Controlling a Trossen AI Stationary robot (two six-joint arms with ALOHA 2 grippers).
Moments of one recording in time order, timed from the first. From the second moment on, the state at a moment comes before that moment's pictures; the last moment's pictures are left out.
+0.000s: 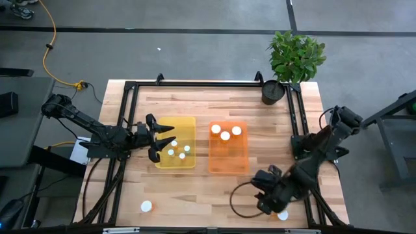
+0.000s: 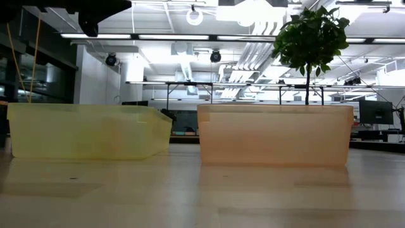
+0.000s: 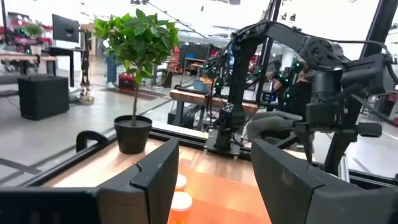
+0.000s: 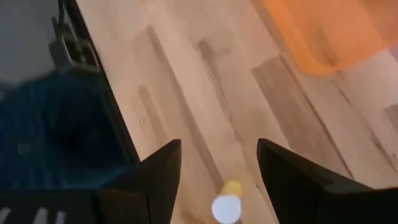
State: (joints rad) left arm -0.32 0.79 0.31 0.62 -0.67 -0.05; right arm 0.81 1.53 1.22 -0.86 0.27 1.24
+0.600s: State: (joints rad) left arm -0.32 0.79 0.31 0.60 -0.66 -0.08; right arm 0.93 1.62 1.23 -0.92 0.11 1.78
